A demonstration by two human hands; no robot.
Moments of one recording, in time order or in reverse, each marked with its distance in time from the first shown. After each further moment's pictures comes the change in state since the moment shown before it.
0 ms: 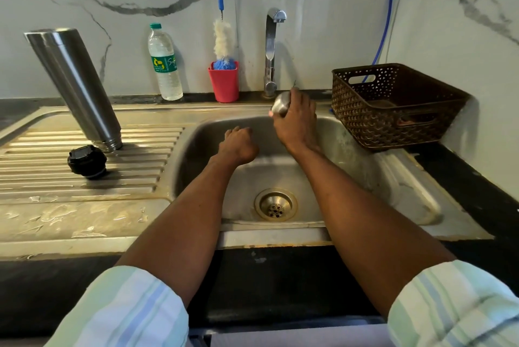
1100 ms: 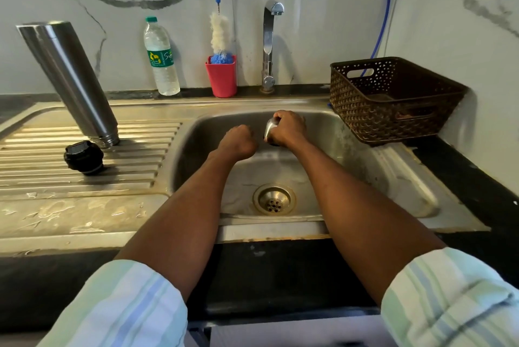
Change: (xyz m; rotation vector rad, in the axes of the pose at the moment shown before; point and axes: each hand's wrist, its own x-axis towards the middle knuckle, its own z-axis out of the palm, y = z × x) left_hand -0.015 0.010 -0.006 -0.086 0.014 0.026; right_hand 0.001 0.007 0.018 -0.087 -0.366 0.140
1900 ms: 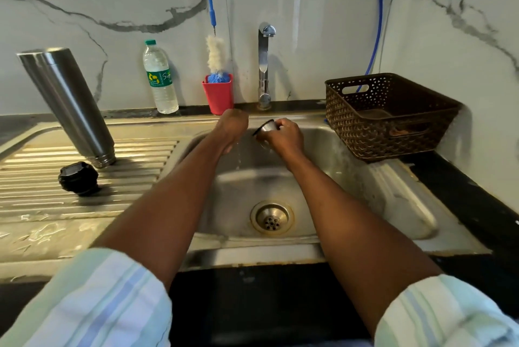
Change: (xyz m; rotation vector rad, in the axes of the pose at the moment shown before) left_hand 0.044 0.027 -0.039 -0.636 0.141 -0.143; right_hand 0.001 -0.005 -0.009 0.533 0.084 0.124
